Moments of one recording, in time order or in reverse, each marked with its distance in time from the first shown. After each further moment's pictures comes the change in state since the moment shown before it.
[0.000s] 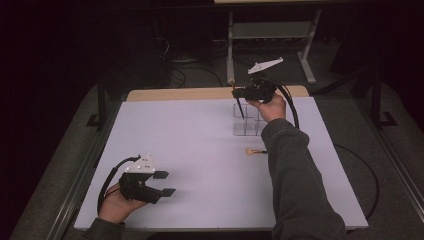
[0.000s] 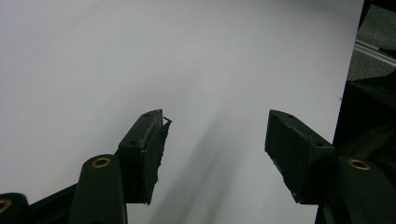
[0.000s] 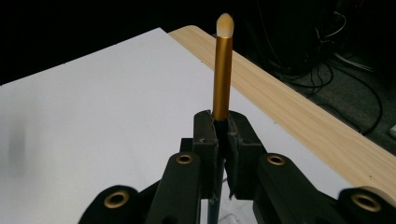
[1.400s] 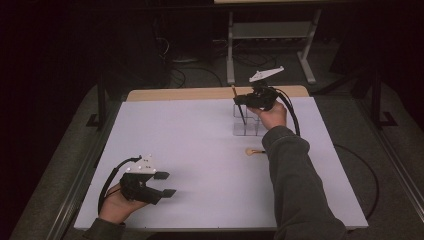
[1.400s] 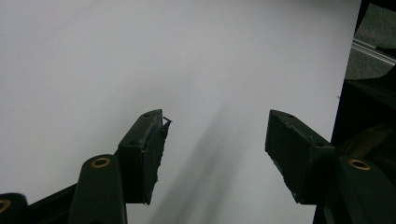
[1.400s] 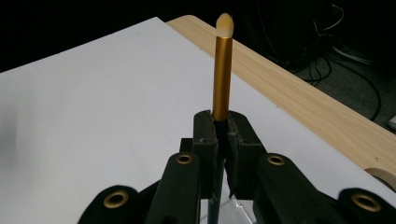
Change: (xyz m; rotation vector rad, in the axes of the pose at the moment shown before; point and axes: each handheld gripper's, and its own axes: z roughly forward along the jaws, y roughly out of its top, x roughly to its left) left arm -0.001 0.000 0.002 0.005 -0.009 -0.003; right arm 0.003 -0.022 0.003 0.011 -0.016 0.010
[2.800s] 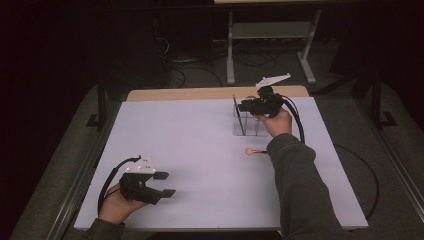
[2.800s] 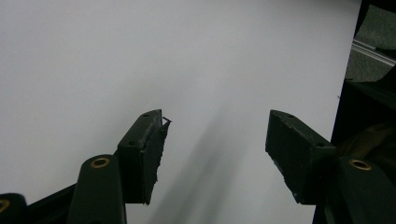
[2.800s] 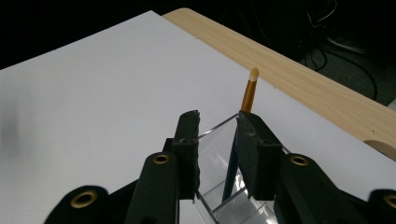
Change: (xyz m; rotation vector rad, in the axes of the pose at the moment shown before) left arm 0.001 0.000 -0.001 0.003 0.001 0.005; right arm 0.004 -0.021 -0.012 -0.004 -0.019 0.048
